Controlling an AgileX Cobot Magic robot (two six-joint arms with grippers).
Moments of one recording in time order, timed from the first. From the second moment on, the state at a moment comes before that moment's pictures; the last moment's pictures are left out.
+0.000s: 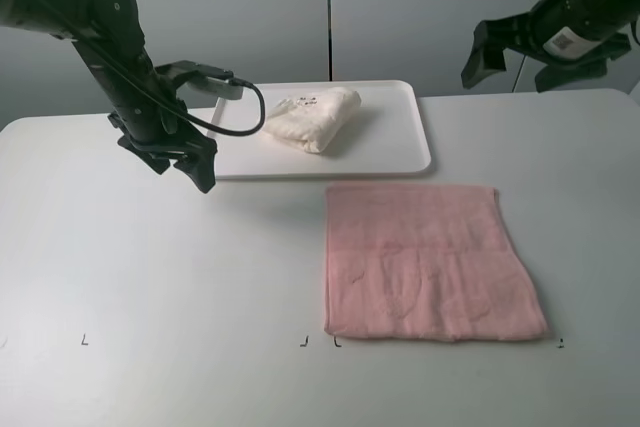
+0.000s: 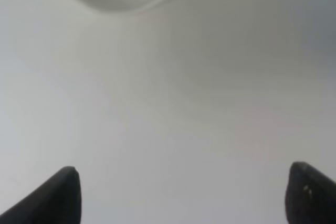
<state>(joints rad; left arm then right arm) -0.34 2.02 -1.41 -0.07 0.92 0.24 0.08 1.61 -1.12 0.26 0.68 -0.14</state>
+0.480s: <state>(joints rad) -0.58 2.04 -1.43 -0.08 0.91 0.41 0.04 1.31 -0.85 0.26 0.76 -0.33</state>
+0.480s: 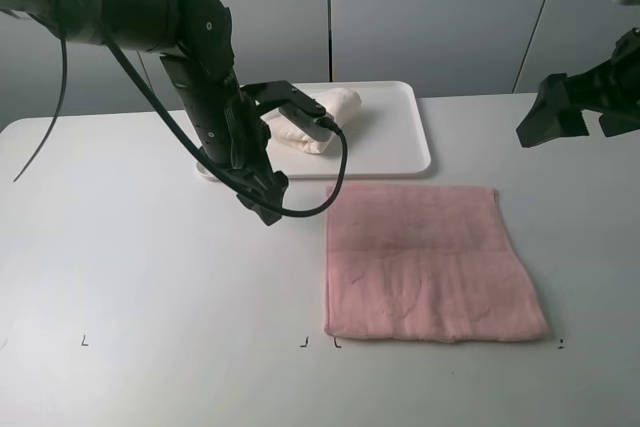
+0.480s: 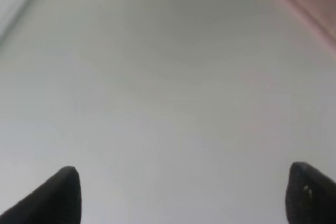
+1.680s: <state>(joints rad) -0.85 2.04 -1.43 0.00 0.87 0.58 0.19 1.30 -0.66 0.09 0.93 -1.38</state>
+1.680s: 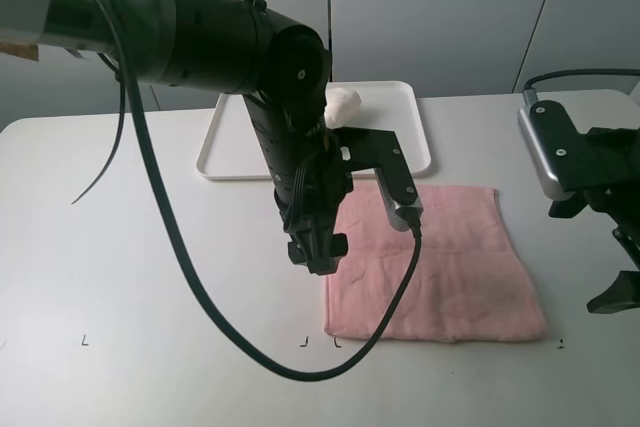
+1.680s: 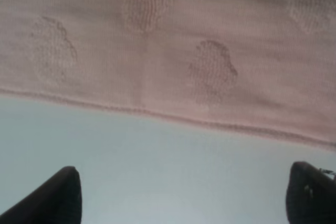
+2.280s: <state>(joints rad) -0.92 2.12 -1.43 -0.06 0.88 0.60 0.19 1.30 -0.54 0.07 0.80 -1.47</state>
